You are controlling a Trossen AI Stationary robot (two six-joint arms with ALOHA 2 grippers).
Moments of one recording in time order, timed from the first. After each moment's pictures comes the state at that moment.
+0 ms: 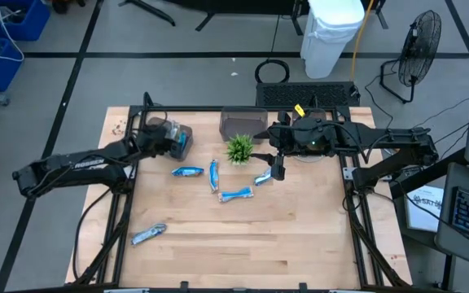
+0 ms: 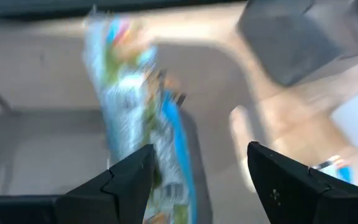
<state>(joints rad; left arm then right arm) 0.56 0.86 0.32 -0.15 -0.16 -0.55 0.05 1.35 1.48 -0.57 0.23 -0.02</state>
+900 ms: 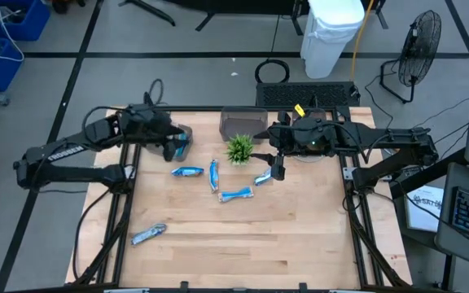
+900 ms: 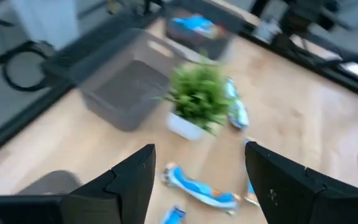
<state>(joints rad) 0.37 0.89 0.94 -0.61 0.09 -0.23 0.05 1.35 1.48 -0.57 0.23 -0.02</state>
